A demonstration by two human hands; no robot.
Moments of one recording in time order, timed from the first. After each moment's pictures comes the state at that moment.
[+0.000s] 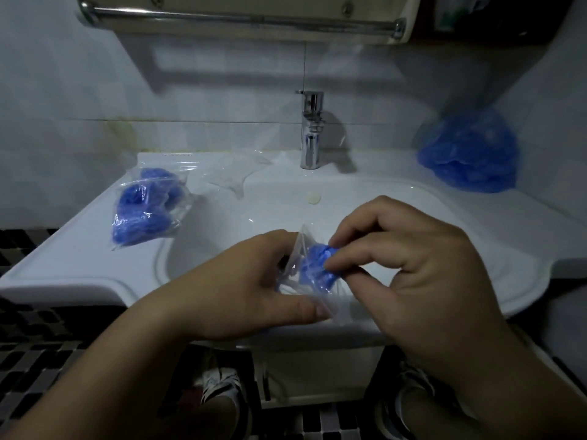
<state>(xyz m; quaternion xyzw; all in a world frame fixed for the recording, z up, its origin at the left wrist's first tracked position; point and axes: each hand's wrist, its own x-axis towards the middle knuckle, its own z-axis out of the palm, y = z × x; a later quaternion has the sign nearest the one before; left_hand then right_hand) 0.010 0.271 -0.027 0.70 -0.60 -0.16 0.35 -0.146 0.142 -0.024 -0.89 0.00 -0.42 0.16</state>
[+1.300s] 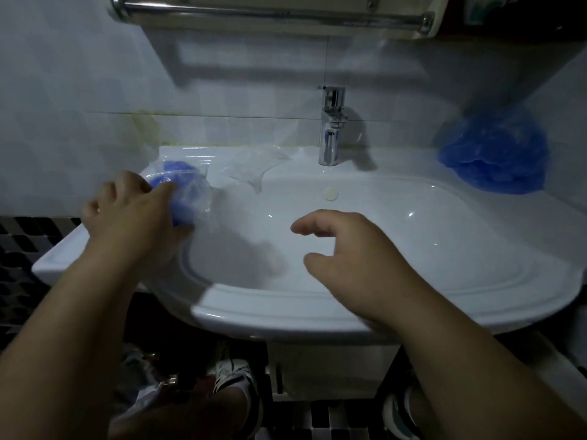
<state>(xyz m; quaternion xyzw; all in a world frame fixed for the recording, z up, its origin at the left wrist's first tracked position) 0.119 0.320 -0.042 0.95 -0.22 0.18 0.11 -0.087 0.155 -0.035 -0.91 0.16 -0.20 0.33</state>
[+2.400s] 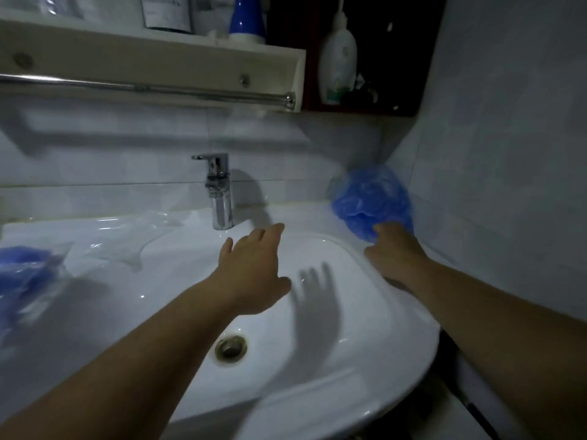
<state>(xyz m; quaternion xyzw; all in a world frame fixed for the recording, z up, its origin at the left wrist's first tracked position) 0.007 0.077 -0.012 0.82 -0.55 0.00 0.17 -0.142 -0.135 -0.035 -0.83 0.50 -0.21 0.15</state>
